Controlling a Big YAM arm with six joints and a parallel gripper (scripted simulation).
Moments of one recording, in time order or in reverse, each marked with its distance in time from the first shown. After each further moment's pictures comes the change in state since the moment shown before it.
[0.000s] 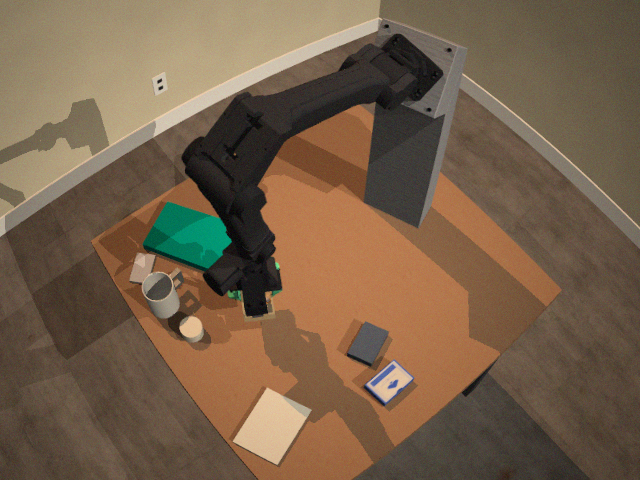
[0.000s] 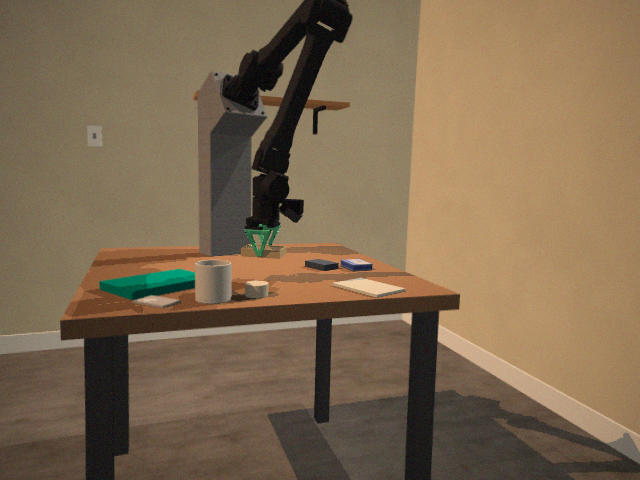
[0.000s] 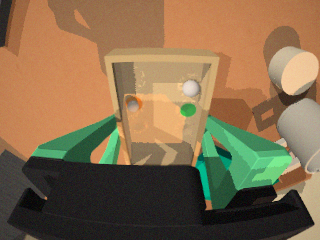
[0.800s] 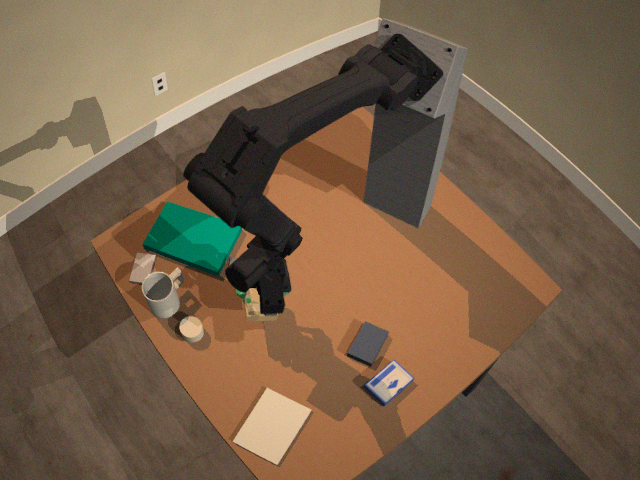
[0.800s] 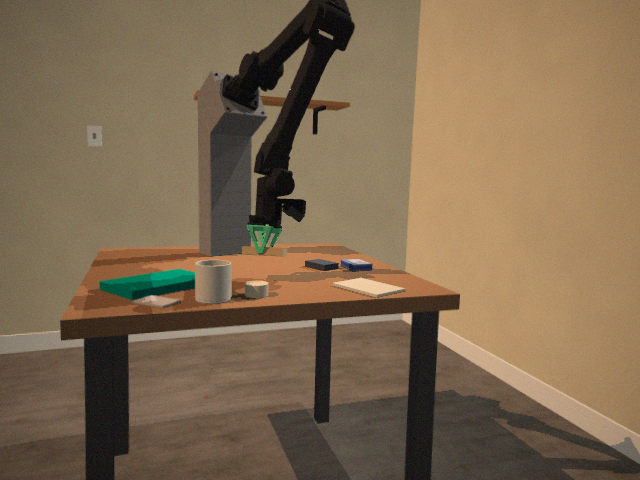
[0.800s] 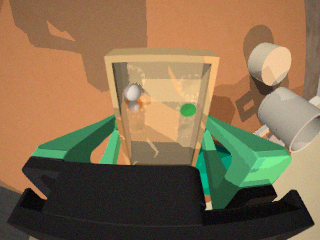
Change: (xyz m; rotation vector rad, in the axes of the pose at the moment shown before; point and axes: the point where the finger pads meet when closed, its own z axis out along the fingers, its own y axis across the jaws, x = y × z) arm -0.002 0.004 0.001 0.217 -0.017 -0.005
